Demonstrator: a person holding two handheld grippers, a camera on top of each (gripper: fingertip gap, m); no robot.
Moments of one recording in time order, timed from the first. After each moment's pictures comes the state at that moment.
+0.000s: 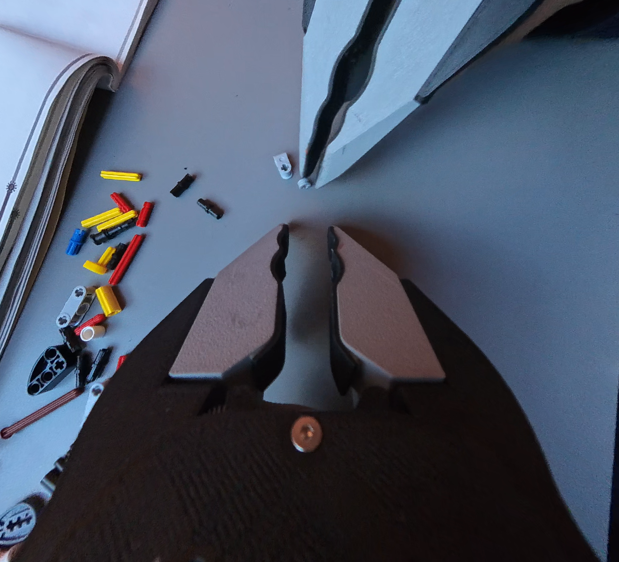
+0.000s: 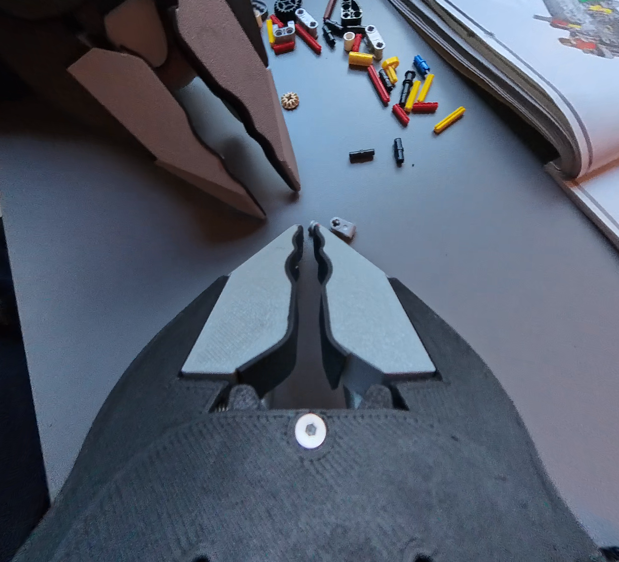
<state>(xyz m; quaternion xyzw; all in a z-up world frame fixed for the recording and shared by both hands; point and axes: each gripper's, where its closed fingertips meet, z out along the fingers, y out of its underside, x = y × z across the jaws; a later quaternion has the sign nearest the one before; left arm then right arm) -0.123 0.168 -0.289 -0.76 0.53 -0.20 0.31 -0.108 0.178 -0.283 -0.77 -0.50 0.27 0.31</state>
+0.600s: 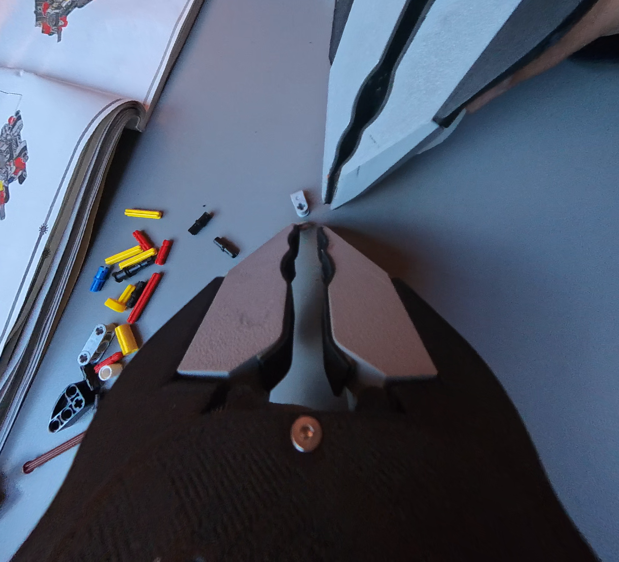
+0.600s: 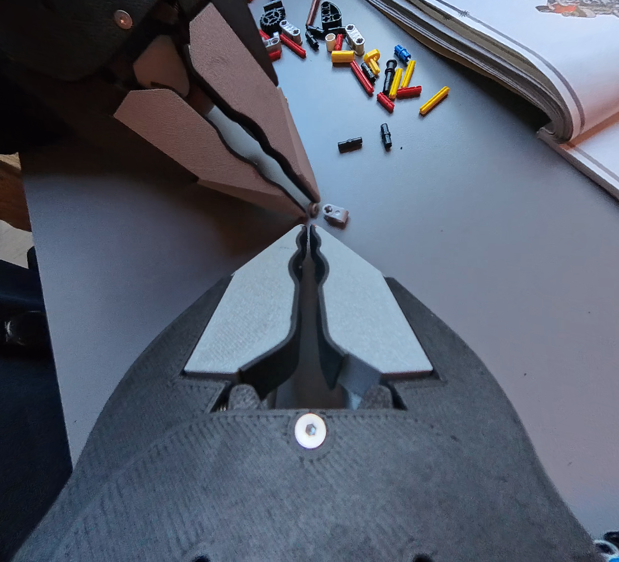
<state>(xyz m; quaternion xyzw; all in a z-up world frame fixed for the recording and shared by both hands) -0.105 0.186 -0.289 -0.76 0.53 -0.18 0.34 -0.099 0.179 -0.281 -0.78 -0.45 0.30 0.31</state>
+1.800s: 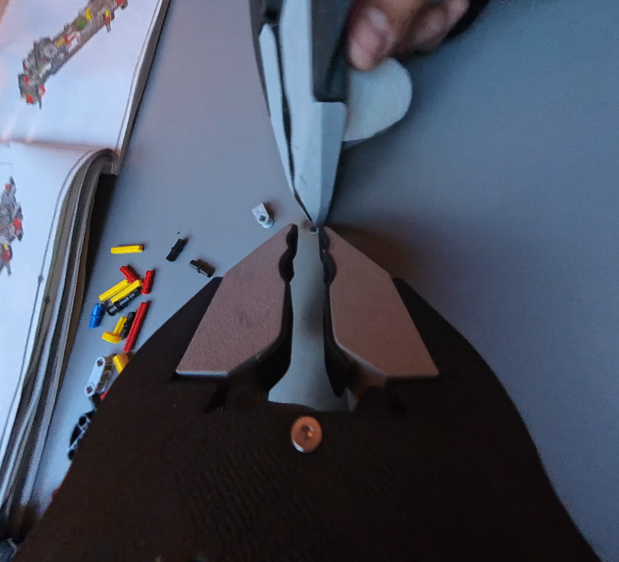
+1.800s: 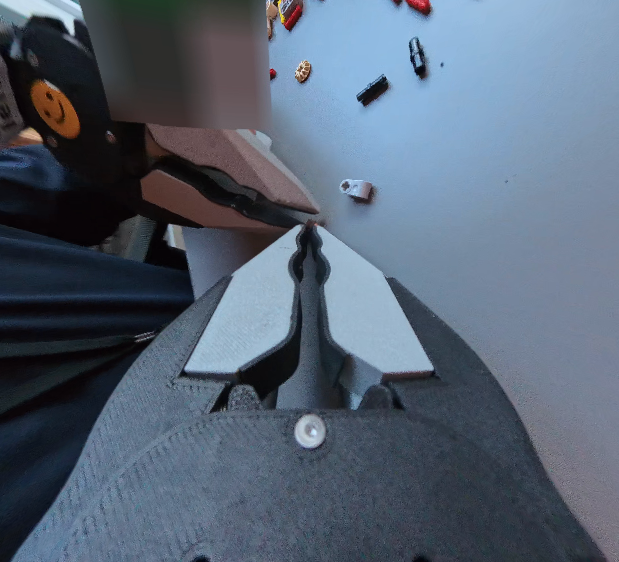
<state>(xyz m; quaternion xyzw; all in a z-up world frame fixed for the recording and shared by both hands) -0.095 0.166 -0.287 -0.70 0.60 -0.16 0.36 -0.104 0.159 -0.286 -0.80 -0.35 0.47 0.09</state>
